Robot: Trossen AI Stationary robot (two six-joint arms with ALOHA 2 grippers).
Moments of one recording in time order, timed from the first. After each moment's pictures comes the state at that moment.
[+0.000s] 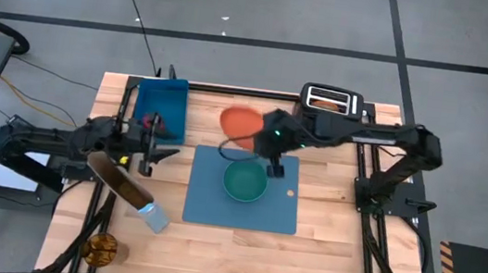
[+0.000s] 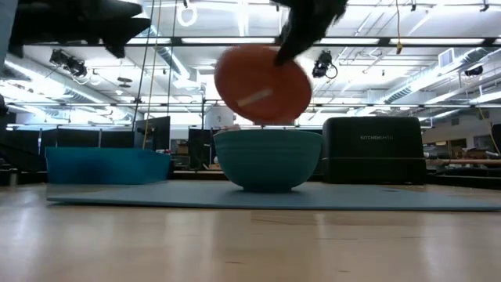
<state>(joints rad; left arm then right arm) 0.07 0.41 0.22 0.35 0.01 0.04 -0.07 1.57 1.41 -0.70 -0.05 -0.25</state>
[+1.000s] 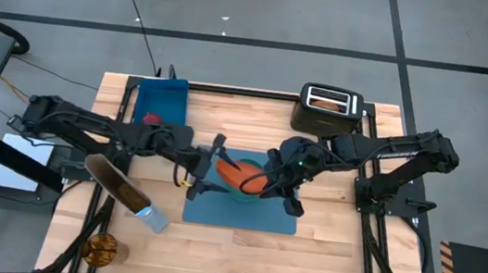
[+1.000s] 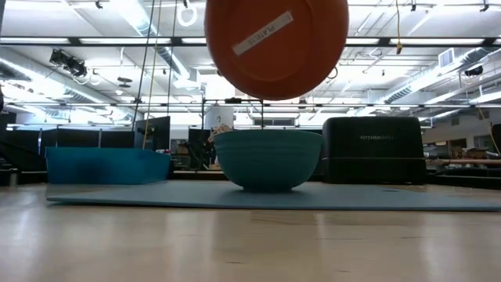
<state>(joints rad) -0.09 1.31 0.95 0.12 0.16 0.47 0.16 1.46 1.41 -0.66 -0.29 0.09</state>
